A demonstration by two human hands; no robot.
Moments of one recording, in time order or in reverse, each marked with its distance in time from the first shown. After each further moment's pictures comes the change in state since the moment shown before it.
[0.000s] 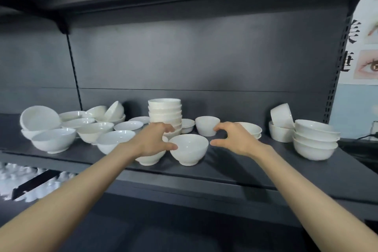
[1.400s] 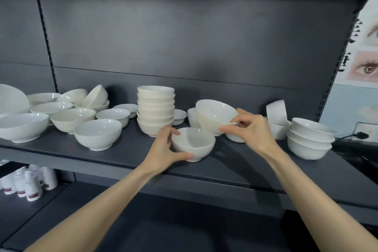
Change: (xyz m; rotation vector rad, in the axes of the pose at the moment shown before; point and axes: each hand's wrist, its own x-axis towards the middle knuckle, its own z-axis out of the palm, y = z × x) left_hand 0.016 -0.008 0.098 -0.841 0.134 -0.025; right_hand 0.001 0.033 -0.003 0.530 0.328 0.010
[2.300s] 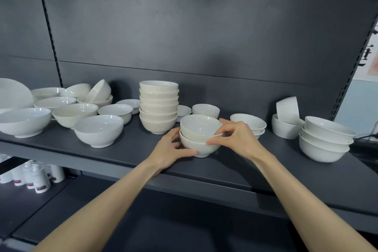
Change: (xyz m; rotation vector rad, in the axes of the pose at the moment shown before) left_hand 0.018 -0.015 0.010 -0.257 -0.089 -0.146; right_hand 0.007 0.017 0.039 -0.015 -0.229 0.126
